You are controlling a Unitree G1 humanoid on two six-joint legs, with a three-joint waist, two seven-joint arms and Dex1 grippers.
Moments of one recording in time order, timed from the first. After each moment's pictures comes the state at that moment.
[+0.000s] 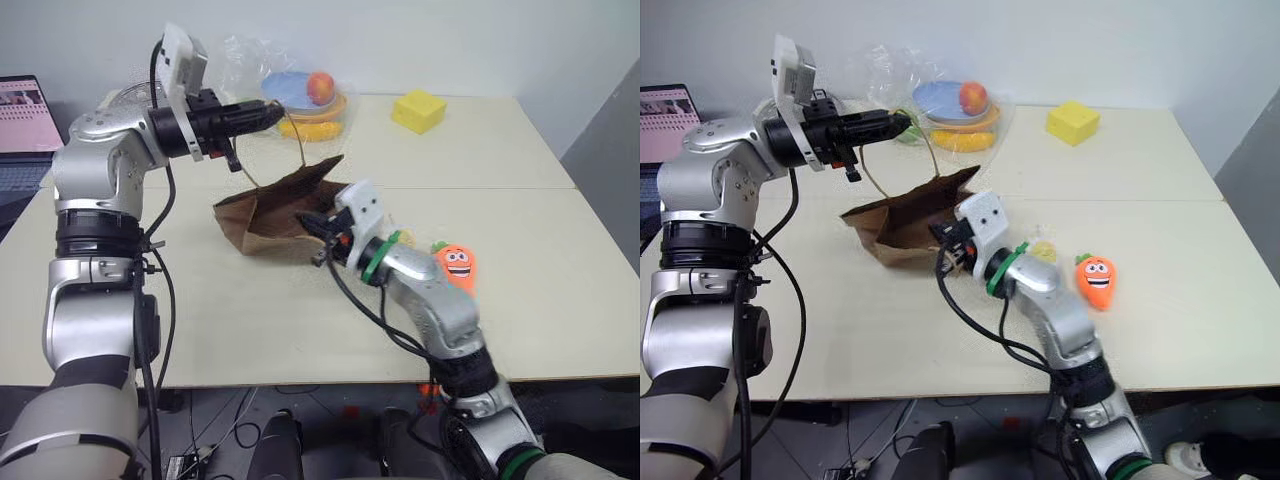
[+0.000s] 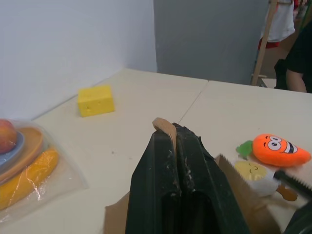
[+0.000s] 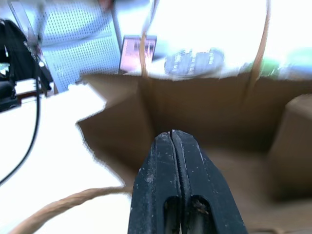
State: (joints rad) left arm -1.12 0.66 0.06 0.55 -0.37 0.43 -1.20; right arm -0.56 -0.03 0.20 -0.31 0.23 0.64 0.46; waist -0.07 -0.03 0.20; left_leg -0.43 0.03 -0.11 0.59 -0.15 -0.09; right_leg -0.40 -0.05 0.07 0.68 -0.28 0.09
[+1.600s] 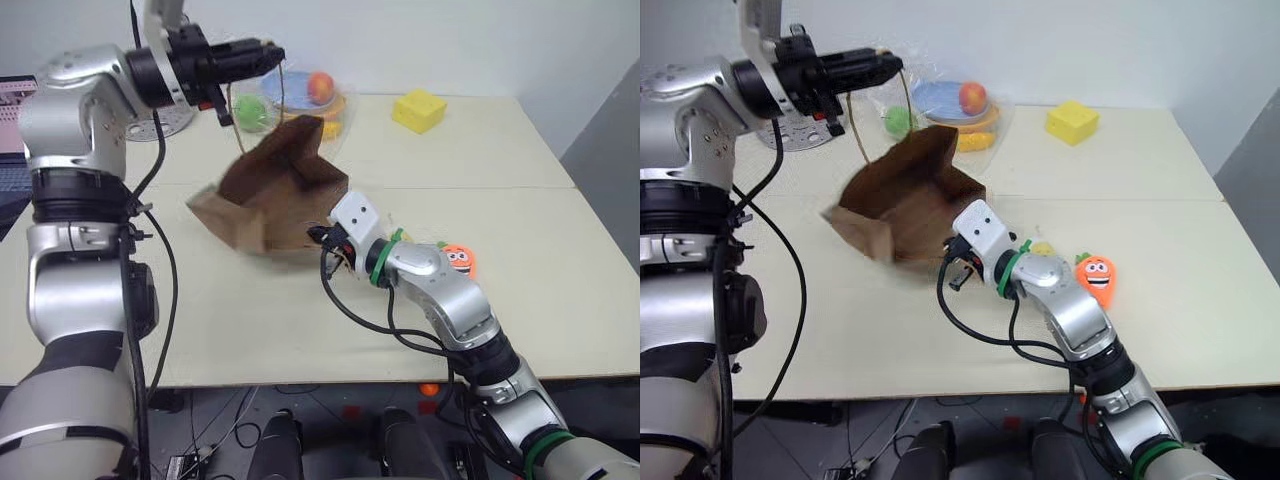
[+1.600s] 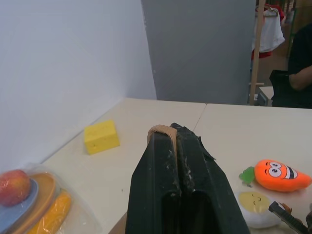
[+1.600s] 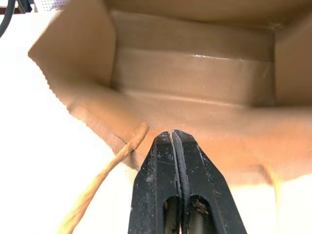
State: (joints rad) left arm -1.34 0.67 0.09 0.65 -0.36 0.44 -1.24; right arm -0.65 -0.14 0.35 -0.17 0.13 0.69 0.47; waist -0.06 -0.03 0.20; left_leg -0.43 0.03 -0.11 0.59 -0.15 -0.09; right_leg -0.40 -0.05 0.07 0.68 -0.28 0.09
